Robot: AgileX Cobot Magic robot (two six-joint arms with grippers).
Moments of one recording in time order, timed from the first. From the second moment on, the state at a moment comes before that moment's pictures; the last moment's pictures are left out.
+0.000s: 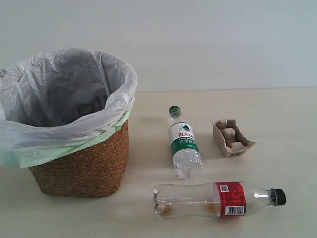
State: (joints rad) left arm -0.02 0.00 0.00 0.03 0.23 -0.09; right arm 0.29 0.82 -0.89 -0.27 0.38 0.37
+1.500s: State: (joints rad) left arm -0.02 0.00 0.00 0.03 0.23 -0.09; right arm 0.32 2.00 -1.19 -0.19 0.33 0.19
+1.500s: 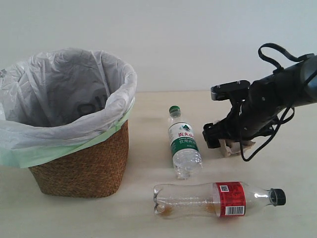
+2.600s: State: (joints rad) left arm -0.02 0.00 0.00 0.03 0.23 -0.09; right arm 0.32 1.59 -1.19 -1.21 1.06 0.74
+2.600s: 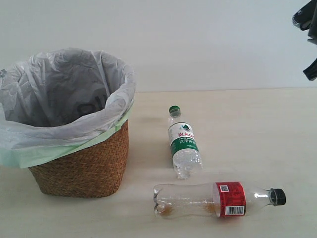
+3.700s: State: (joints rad) left arm -0.02 0.00 0.00 0.03 0.23 -0.09; right arm 0.55 1.77 -1.83 0.01 1.03 0.23
